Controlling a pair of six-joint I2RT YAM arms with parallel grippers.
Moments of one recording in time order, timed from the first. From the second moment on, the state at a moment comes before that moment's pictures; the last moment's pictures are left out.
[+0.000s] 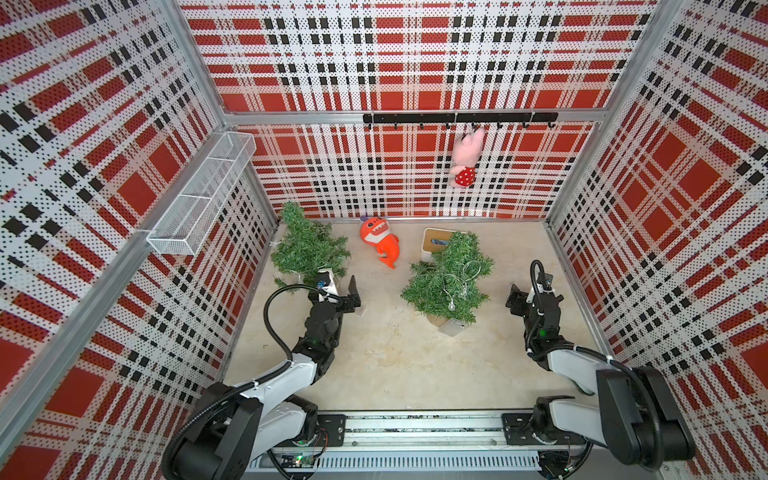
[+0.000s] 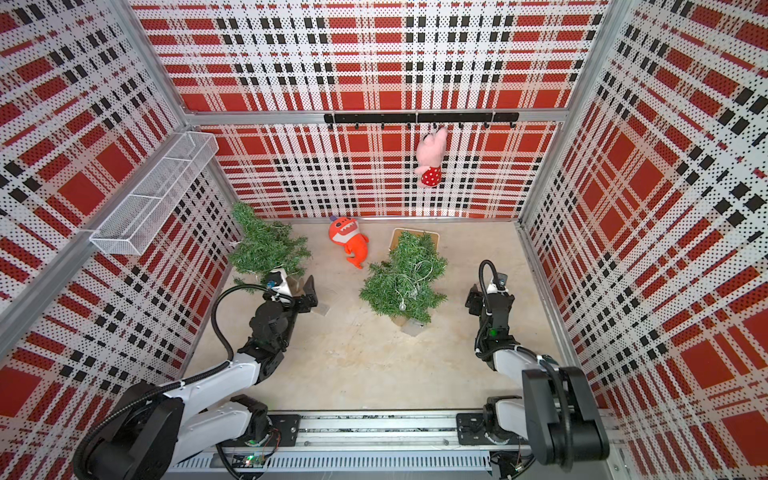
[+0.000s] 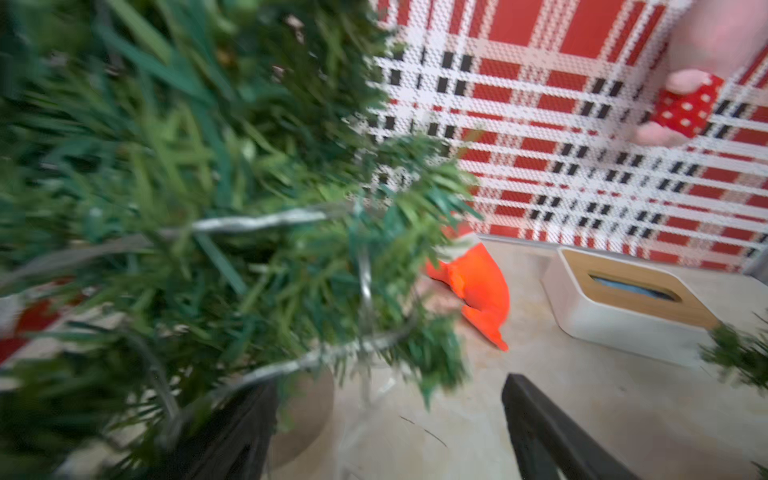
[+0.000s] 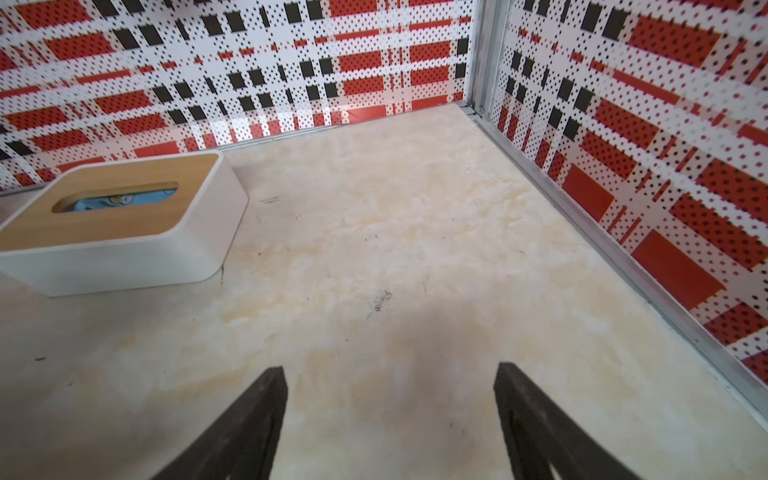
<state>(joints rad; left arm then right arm) -0.35 1.12 0.28 0.76 -0.40 -0.16 0.06 1.30 0.28 0.69 0.27 0.17</state>
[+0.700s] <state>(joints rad) 0.04 1.41 0.13 1.24 -0.21 -0.08 0.05 1.38 0.24 1.01 0.24 0.07</state>
